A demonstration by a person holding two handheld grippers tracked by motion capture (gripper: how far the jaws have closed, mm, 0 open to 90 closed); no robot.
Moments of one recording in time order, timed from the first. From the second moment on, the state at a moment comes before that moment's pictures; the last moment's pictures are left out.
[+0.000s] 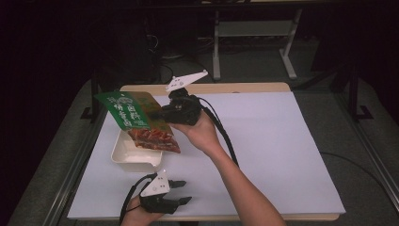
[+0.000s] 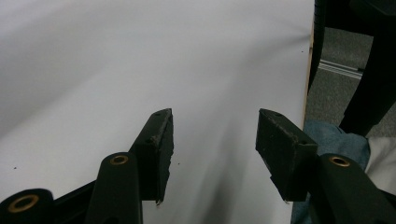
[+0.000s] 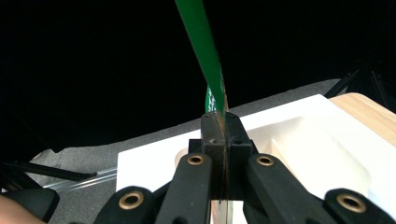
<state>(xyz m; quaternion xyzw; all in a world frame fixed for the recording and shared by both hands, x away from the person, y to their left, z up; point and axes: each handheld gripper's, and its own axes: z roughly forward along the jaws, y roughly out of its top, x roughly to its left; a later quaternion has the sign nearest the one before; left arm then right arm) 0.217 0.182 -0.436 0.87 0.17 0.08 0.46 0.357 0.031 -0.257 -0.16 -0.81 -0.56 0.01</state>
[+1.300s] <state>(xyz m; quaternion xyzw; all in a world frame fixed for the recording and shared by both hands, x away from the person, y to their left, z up) 0.216 0.181 -0.437 0.87 0.16 0.08 0.46 0.381 0.090 -0.320 -0.21 -0.80 -0.56 0.04</state>
